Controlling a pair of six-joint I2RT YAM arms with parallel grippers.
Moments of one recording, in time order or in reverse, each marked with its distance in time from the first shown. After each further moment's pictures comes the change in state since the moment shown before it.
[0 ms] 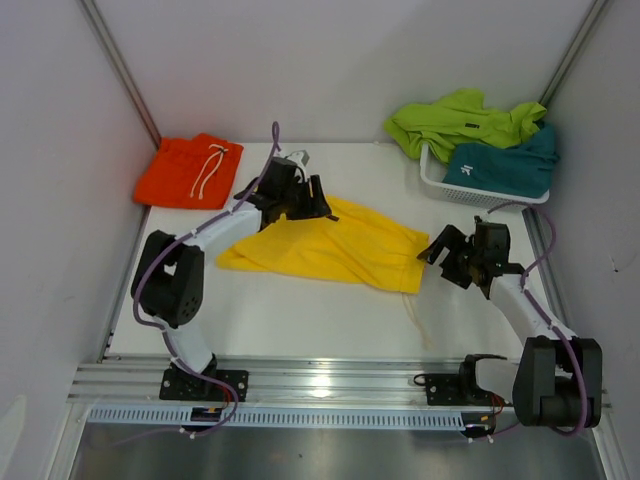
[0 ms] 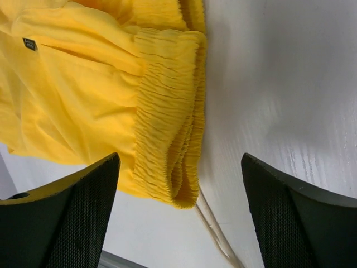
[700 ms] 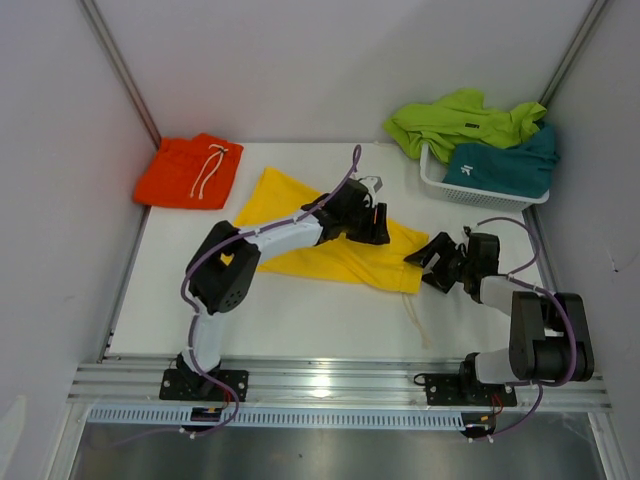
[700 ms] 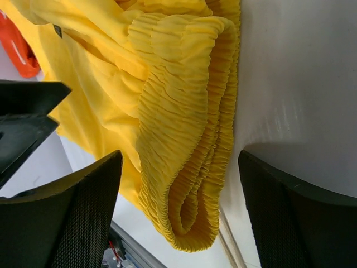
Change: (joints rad) left arm -0.315 0.257 0.219 0.039 0.005 -0.010; right arm -0.032 0.235 -0.149 0.425 -0.235 0.147
